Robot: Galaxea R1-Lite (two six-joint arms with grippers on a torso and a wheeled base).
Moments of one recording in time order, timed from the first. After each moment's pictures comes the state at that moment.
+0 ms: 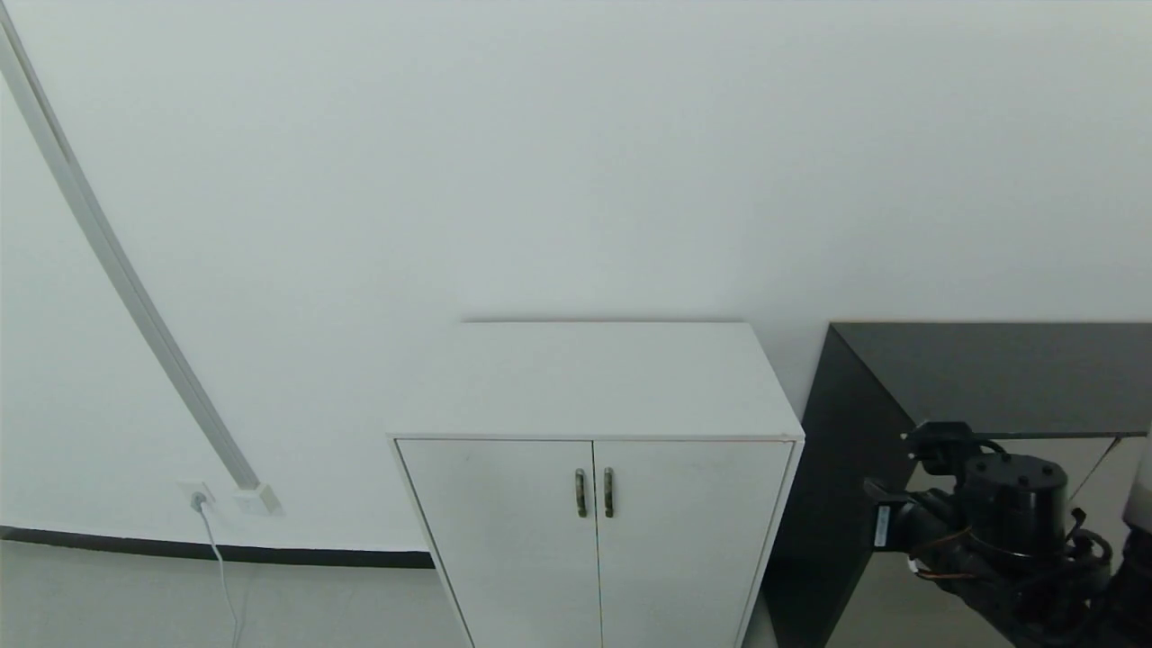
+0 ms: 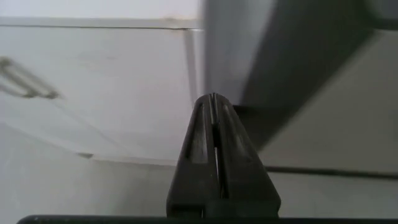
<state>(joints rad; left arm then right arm) 0.00 0.00 0.00 0.00 -0.07 0.00 0.35 1.99 -0.22 -1.42 -0.31 0.15</state>
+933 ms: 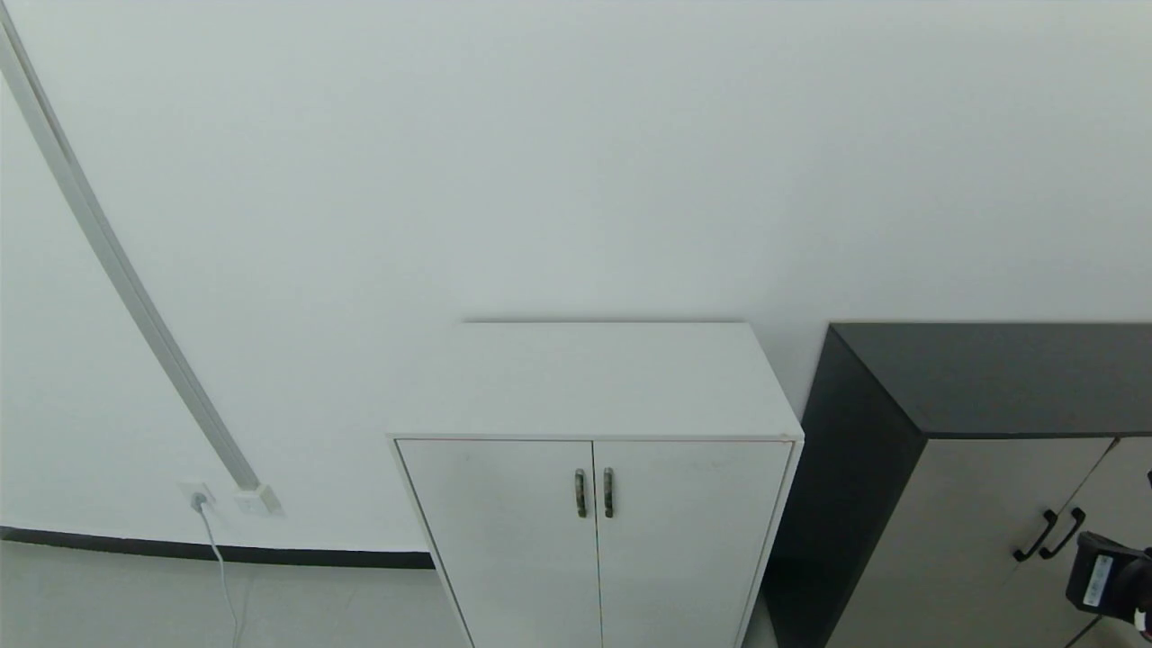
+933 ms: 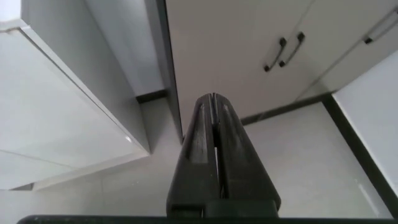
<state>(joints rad) 0.00 0.00 0.00 0.00 -0.07 0.00 0.04 1.44 0.00 -1.04 -0.35 0.12</state>
